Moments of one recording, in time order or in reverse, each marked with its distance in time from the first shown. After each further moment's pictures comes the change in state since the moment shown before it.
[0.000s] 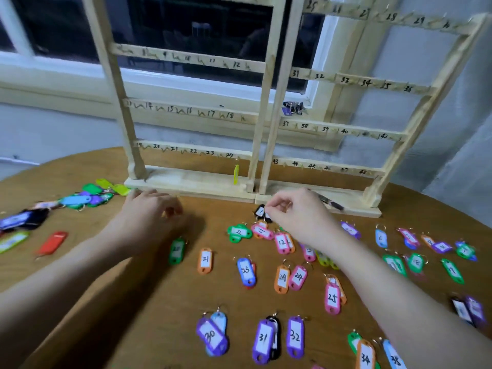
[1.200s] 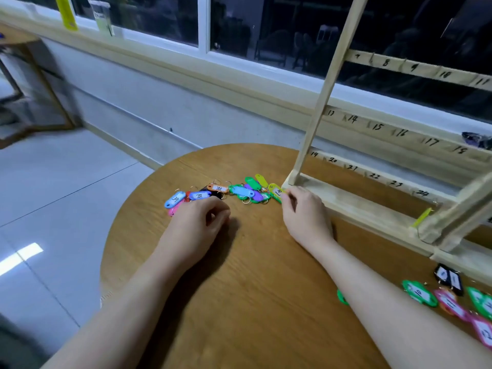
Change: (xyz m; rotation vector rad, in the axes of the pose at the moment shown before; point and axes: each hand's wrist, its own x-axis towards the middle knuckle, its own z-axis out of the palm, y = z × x) left_hand -0.123 -0.136 -0.037 -0.333 0.294 -0.565; right_hand 0.113 -0.150 0.250 -0.054 0.074 -0.314
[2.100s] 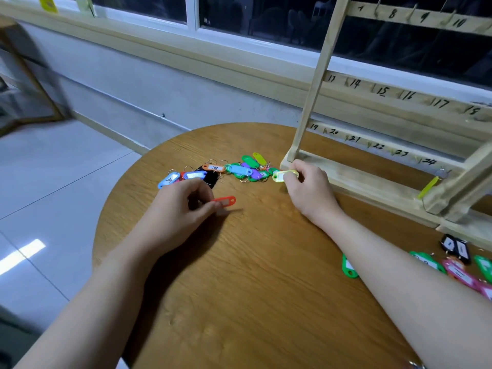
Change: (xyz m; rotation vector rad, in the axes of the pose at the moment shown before) left_hand -0.009 -0.010 -0.017 -0.099 -0.080 0.025; right_hand 0.001 0.001 -0.011 0.269 -0.092 0.080
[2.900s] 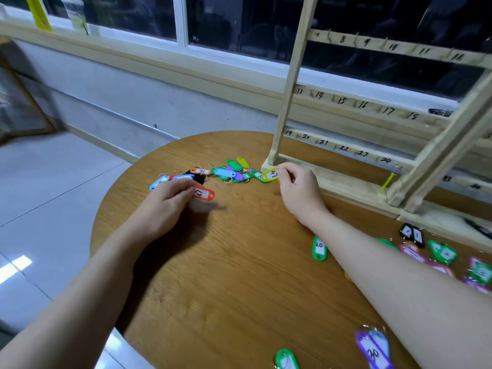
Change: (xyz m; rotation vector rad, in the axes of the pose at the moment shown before) left_hand 0.003 0.000 -0.005 -0.188 -0.111 -0.052; right_hand -0.018 0.002 -0.018 0.124 0.115 -0.030
